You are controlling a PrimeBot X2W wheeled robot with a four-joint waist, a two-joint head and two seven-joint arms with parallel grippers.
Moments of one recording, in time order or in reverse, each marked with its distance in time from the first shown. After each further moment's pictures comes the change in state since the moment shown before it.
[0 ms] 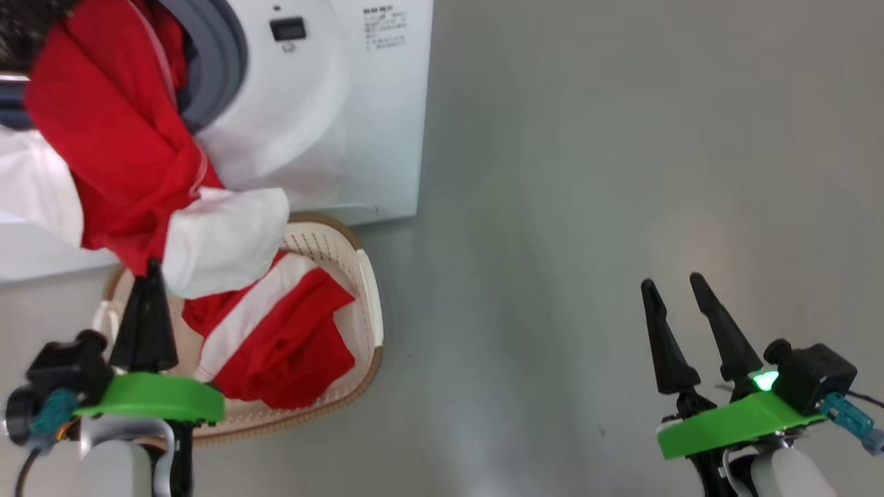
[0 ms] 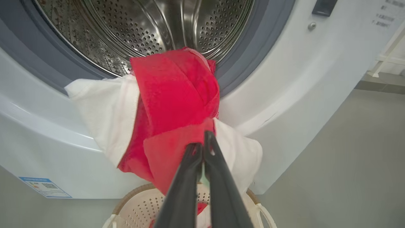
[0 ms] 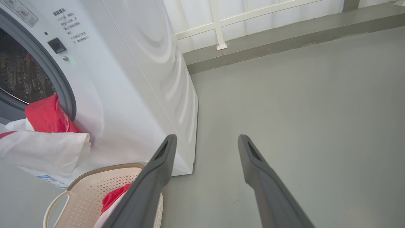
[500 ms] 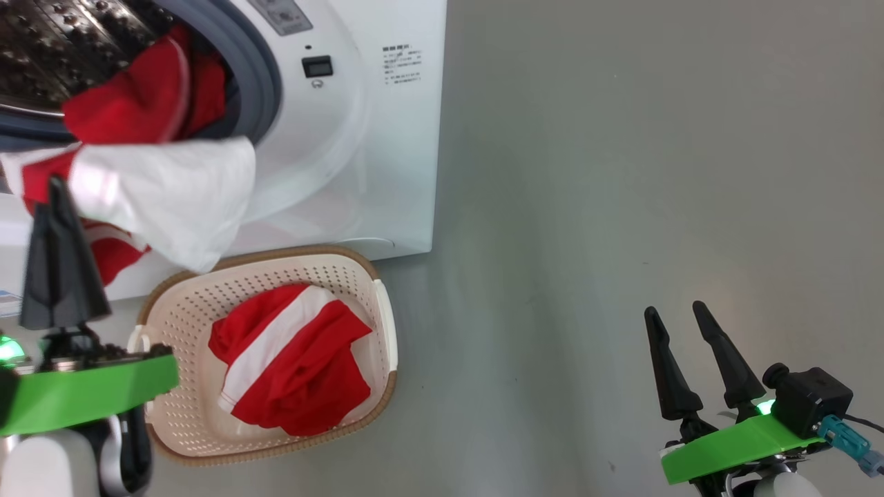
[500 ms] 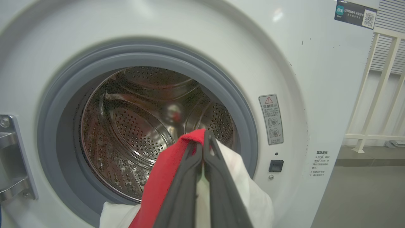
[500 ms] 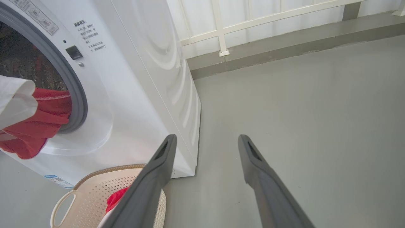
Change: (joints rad) left arm 0.007 0.000 0.044 -0.383 -0.016 0.008 -0.001; right arm 0.047 0.000 -0.009 0.016 -0.014 0.000 0.000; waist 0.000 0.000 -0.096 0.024
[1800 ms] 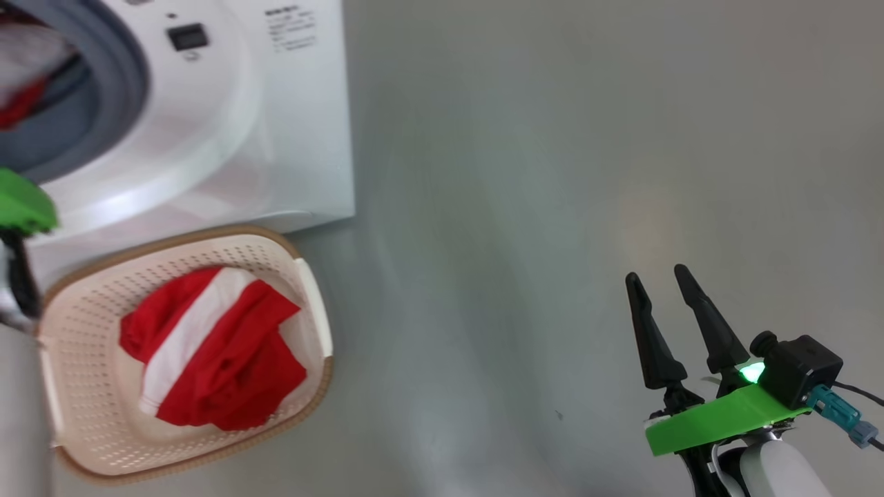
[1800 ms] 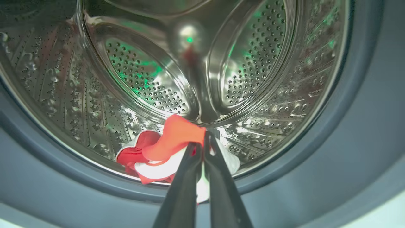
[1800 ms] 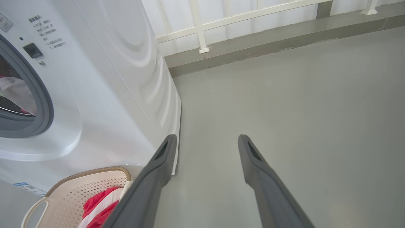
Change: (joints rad) left arm -0.574 0.244 -0.044 0.821 -0.016 0.103 0.008; right arm -0.078 0.000 0.045 -0.016 0.019 0.000 0.000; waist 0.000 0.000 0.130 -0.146
